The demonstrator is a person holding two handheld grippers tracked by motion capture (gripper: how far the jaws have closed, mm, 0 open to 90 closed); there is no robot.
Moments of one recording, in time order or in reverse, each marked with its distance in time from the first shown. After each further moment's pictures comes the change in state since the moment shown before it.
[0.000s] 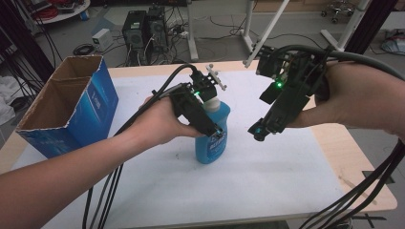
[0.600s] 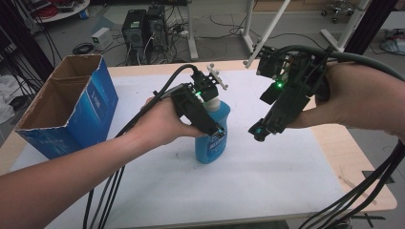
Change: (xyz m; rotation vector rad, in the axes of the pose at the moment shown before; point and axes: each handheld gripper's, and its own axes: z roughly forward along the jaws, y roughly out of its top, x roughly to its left) left arm -0.001 0.001 0.002 -0.007 -0.003 -0.011; right arm -0.001 0.000 0.001 0.004 0.002 0.006
